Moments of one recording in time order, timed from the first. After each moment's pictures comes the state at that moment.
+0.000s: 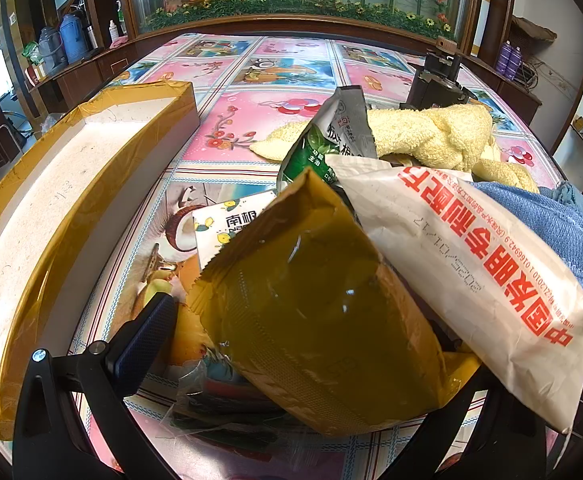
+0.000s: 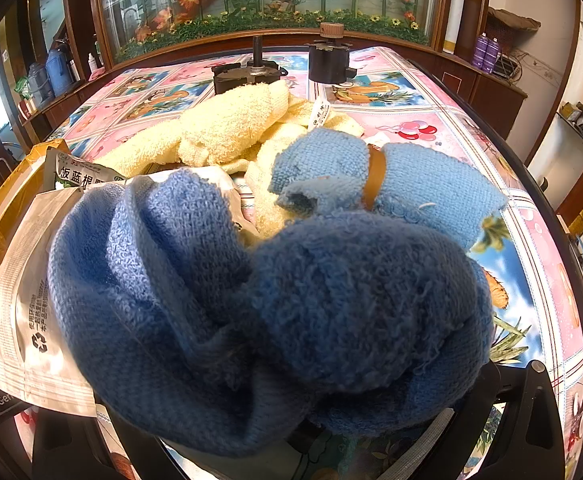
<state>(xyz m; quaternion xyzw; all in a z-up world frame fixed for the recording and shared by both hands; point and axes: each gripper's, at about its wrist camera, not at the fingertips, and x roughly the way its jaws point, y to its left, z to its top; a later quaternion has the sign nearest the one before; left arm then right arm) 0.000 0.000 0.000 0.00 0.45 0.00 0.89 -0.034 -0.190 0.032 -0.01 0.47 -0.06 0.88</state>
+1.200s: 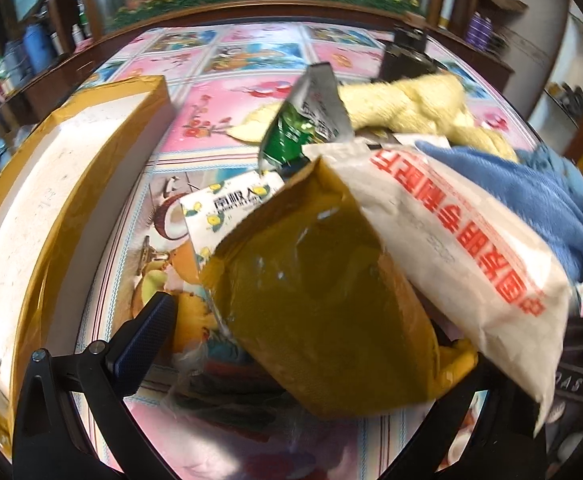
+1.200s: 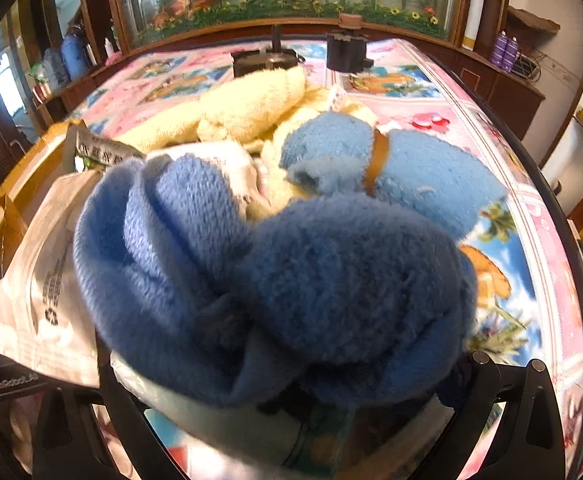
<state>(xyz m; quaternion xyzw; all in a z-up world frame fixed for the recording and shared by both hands) -0.010 0.004 0.002 0.03 0.48 -0.07 0.87 -0.047 -0.193 0.033 -0.02 0.50 -0.04 0.86</state>
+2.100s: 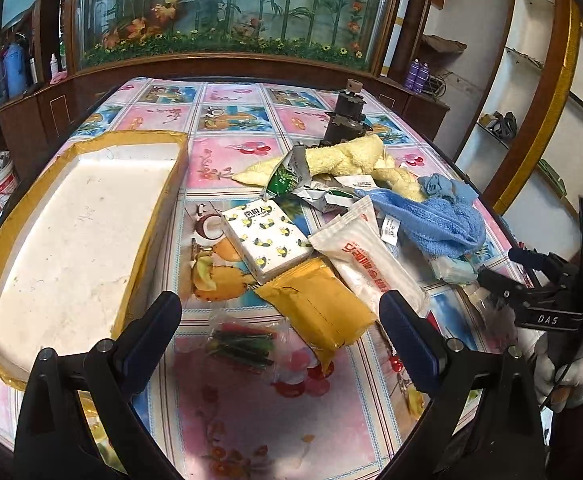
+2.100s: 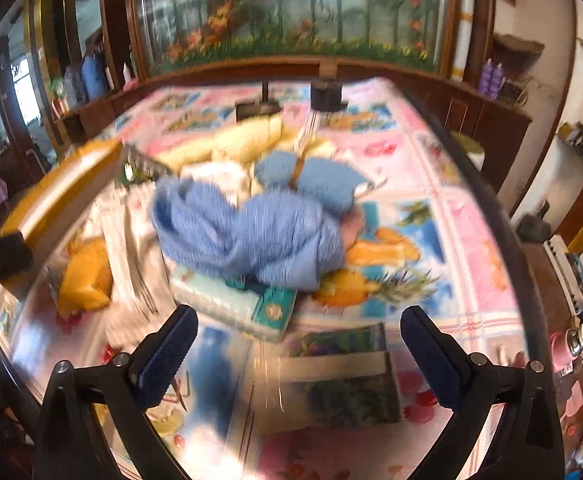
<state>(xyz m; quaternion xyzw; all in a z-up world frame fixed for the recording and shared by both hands) -0.079 0.065 0.063 -0.02 0.40 -0.18 0.90 -0.130 -0.221 0.092 -0.02 0.42 -0.01 0.91</state>
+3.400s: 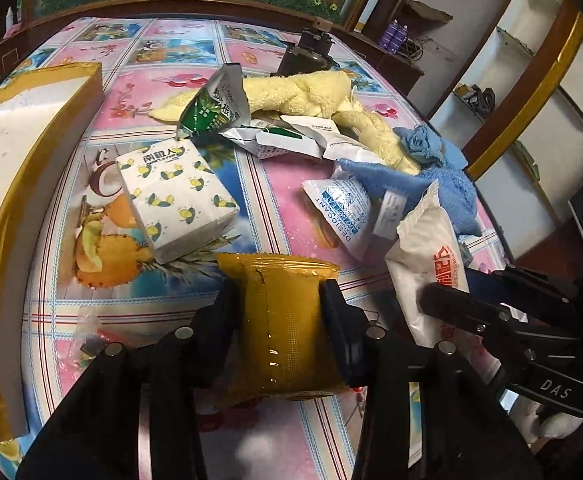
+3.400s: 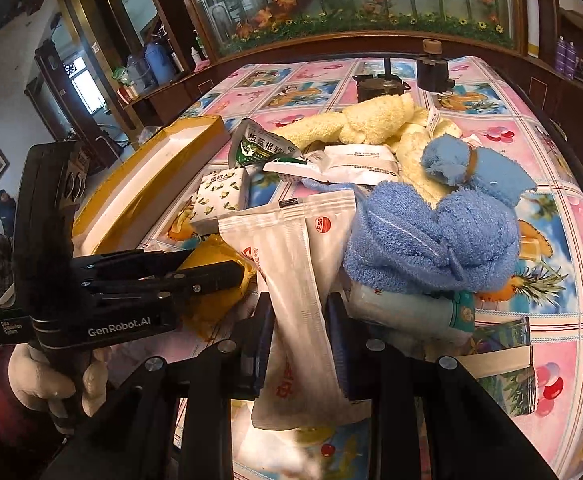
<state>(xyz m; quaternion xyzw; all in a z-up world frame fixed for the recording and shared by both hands) -0.056 0.025 0.023 -0.06 0.48 -0.25 0.84 -0.115 -0.155 0.077 0.04 0.48 0.13 0.87</state>
